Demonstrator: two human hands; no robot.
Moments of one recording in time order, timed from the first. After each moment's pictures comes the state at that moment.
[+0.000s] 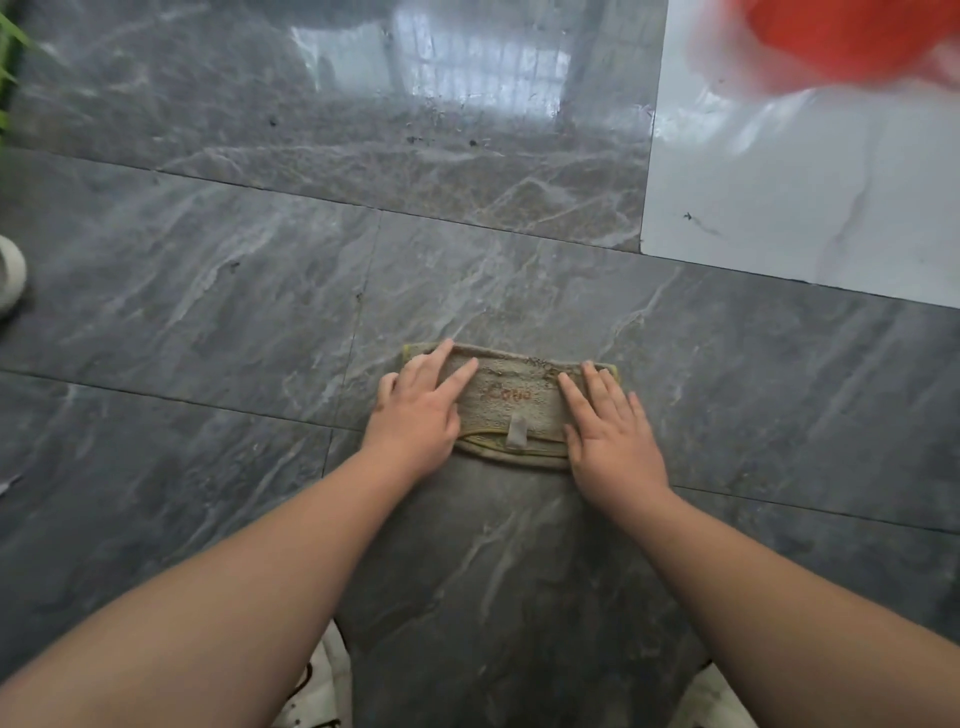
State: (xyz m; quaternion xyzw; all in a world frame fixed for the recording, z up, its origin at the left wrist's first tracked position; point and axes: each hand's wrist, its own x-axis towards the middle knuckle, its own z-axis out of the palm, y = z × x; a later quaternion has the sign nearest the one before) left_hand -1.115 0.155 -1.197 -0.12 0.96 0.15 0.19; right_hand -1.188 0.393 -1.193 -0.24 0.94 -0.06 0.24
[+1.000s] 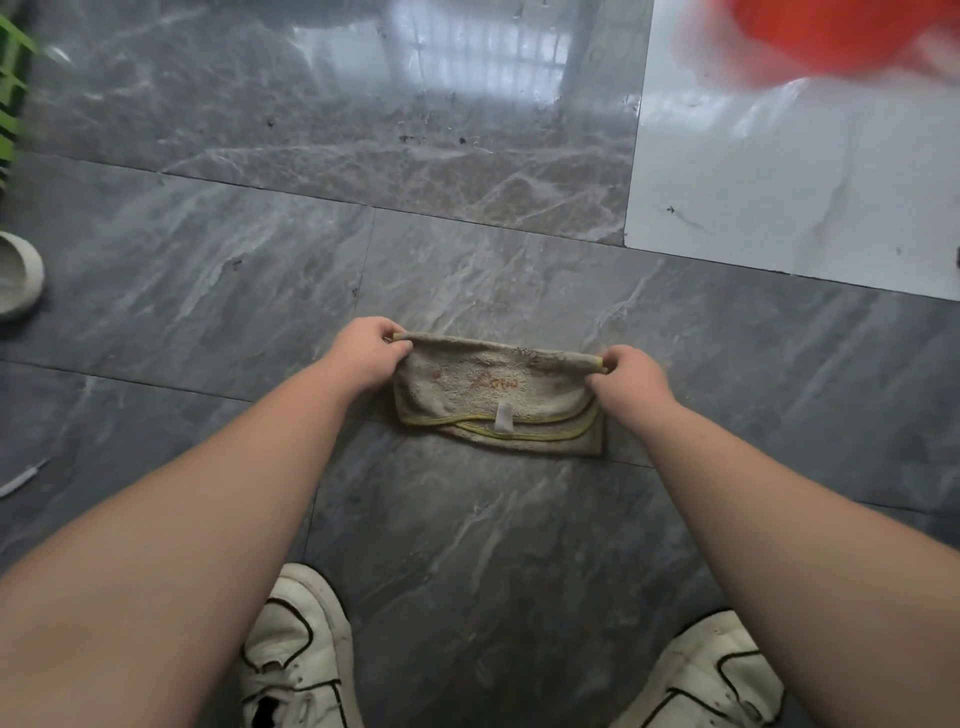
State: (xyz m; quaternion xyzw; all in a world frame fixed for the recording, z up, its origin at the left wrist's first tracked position) left_hand -1.160 0.097 -1.162 -0.35 0.84 0.36 0.21; right_hand -1.259 0.389 -1.162 0.03 0.91 -0.21 0.35
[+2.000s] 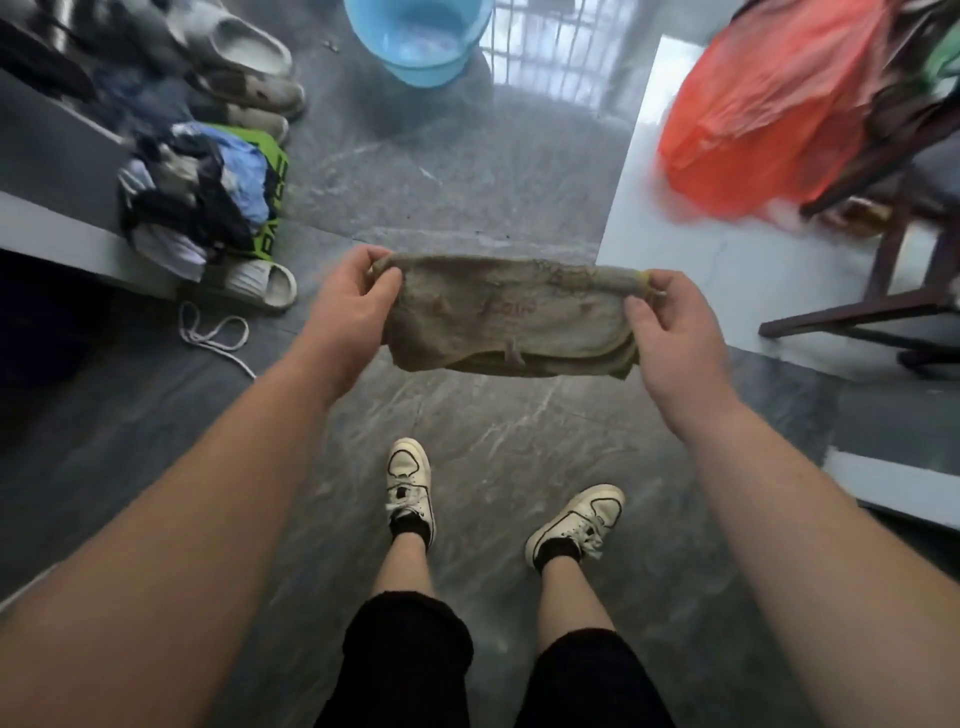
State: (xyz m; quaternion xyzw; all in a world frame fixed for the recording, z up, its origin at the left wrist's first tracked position) left_hand -1.120 0.095 -0.563 -0.41 0.67 0.62 -0.01; right_hand -1.246 0.357 -0.553 -0.02 0.81 -0.53 0.25
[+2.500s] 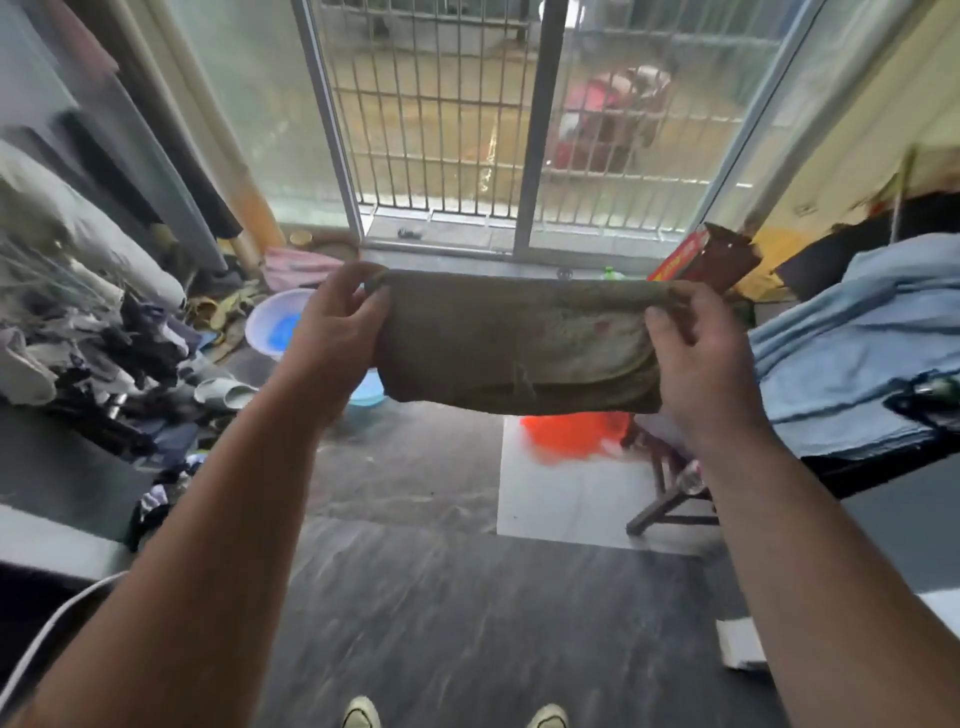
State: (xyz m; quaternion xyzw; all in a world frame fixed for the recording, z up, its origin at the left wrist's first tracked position) left_hand -1.223 0.171 -0.099 -0.18 0.71 0.65 -0.18; right_hand -1.307 0.456 -0.102 -0.10 0.83 -0.53 -0.10
